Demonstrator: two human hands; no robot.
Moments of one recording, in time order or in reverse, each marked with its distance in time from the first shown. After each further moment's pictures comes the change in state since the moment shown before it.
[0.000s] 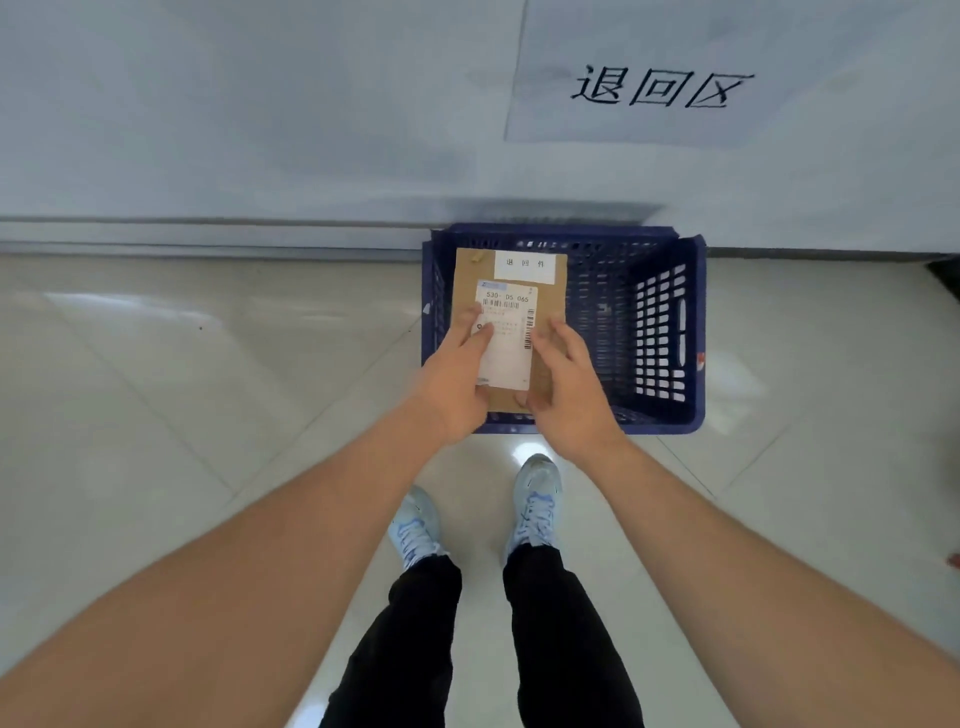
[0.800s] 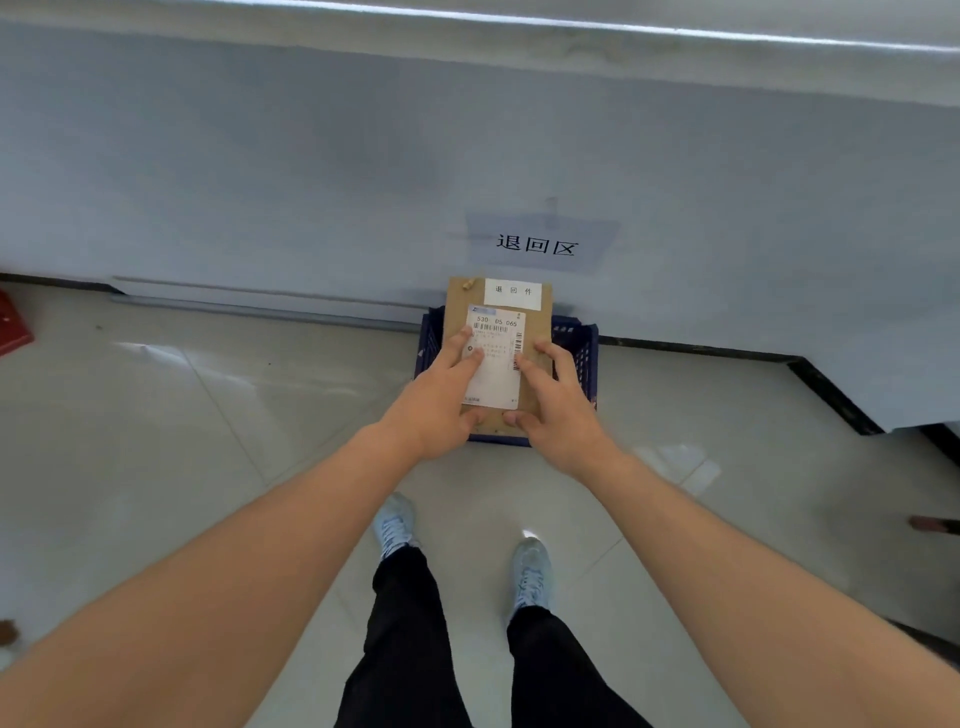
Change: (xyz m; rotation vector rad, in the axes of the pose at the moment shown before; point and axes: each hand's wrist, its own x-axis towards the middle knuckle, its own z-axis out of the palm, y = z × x) left_hand -0.254 0.230 -0.103 0.023 0.159 0.071; right_hand -0.244 -0.135 -0.215 -0.205 -0.042 -0.233
